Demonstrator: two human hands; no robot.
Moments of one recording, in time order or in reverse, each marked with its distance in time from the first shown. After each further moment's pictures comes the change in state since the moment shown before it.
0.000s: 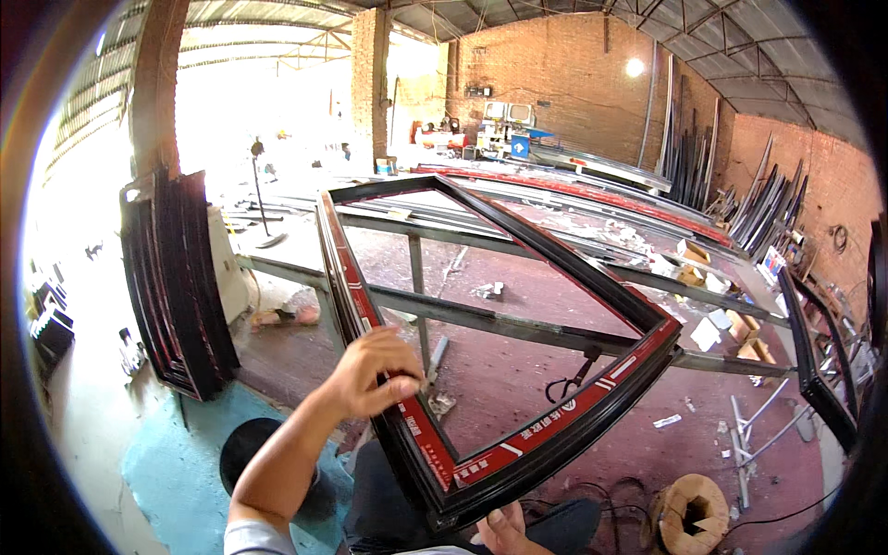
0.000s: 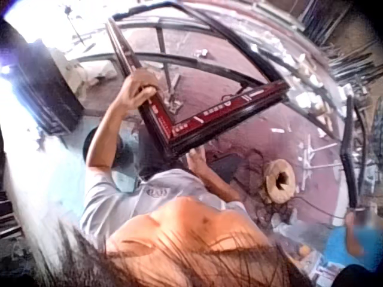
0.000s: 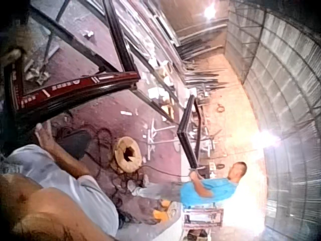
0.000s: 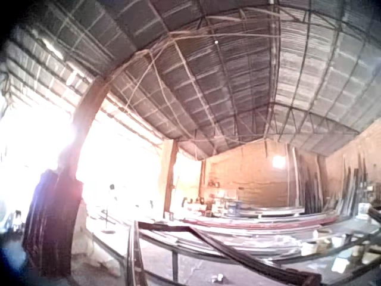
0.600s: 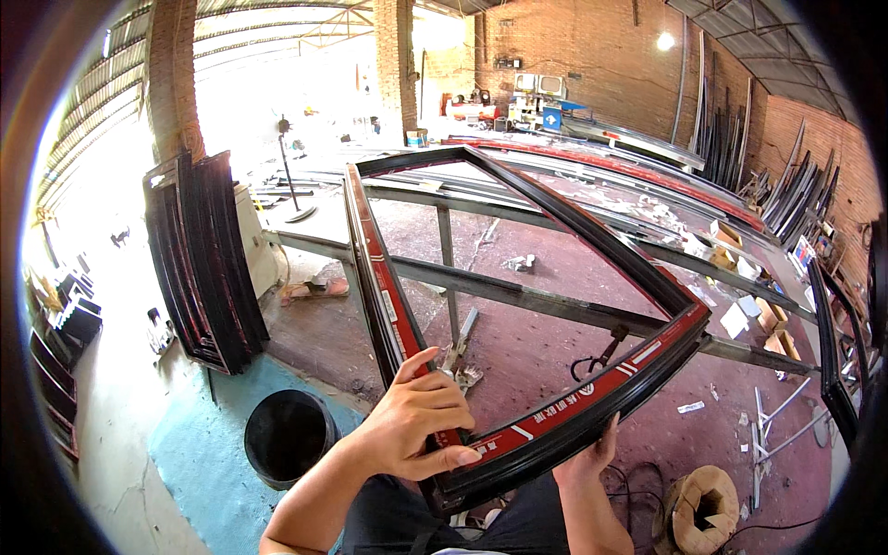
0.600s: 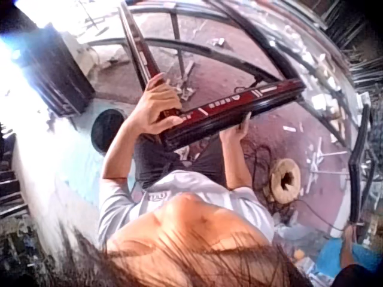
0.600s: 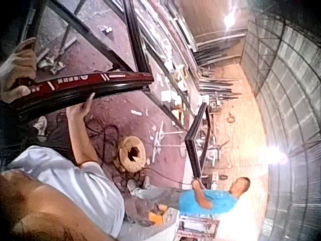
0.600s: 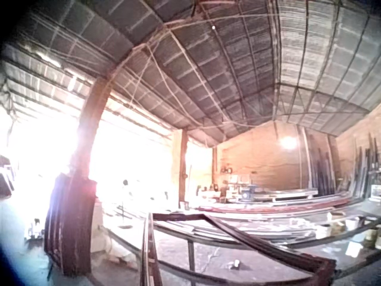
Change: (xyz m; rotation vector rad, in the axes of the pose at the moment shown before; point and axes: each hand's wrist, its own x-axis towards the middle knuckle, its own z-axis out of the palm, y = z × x) left_hand -0.018 0.111 0.030 0.084 -0.075 -0.050; right_hand 0.088 -0.114 -0.014 0.268 -0.168 -0.353
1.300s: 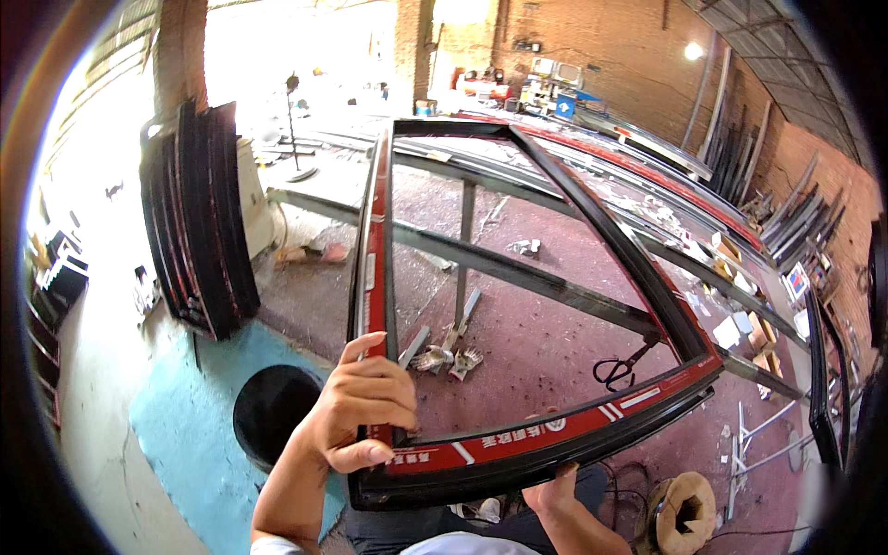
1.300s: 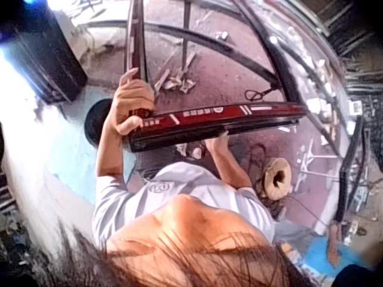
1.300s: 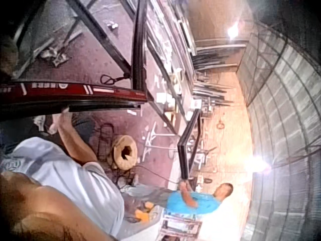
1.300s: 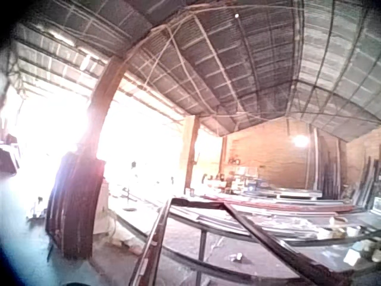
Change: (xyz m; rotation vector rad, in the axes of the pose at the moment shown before) left_hand -0.081 -0.071 -0.060 -0.156 0.217 0.055; right_hand -0.037 0.084 0.032 -0.269 0.079 0.268
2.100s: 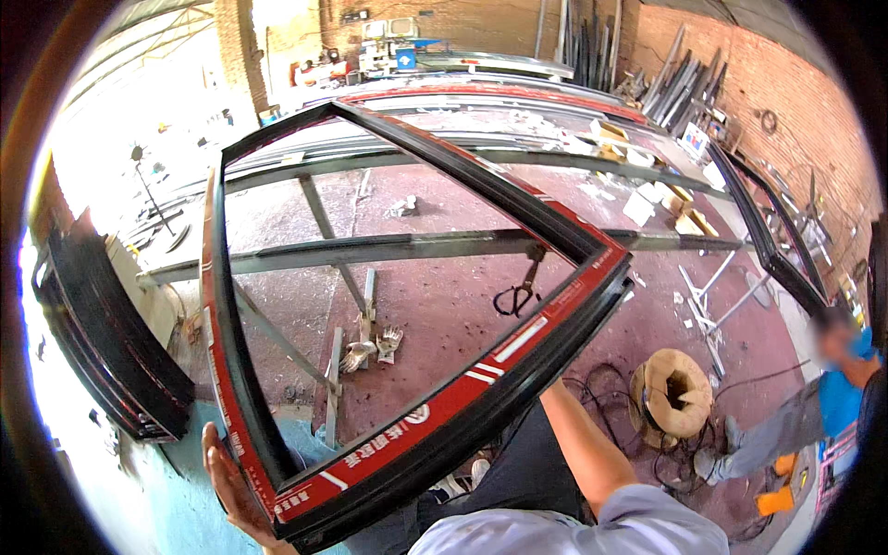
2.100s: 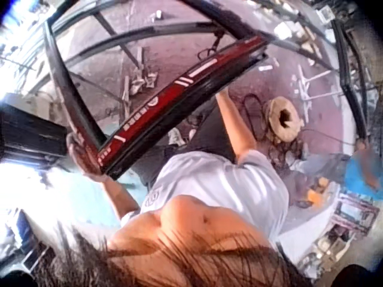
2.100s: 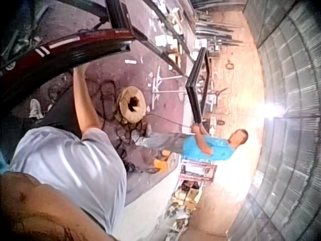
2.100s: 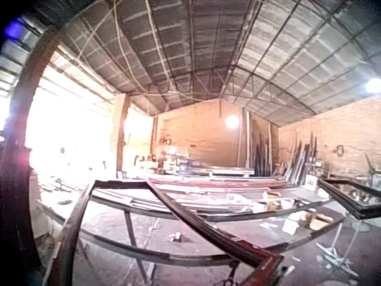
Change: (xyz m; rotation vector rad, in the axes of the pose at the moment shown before) left_hand -0.075 -0.003 0.074 -0.254 0.784 -0.192; right_hand 0.072 -0.042 -0.275 -0.585 0.775 -0.139
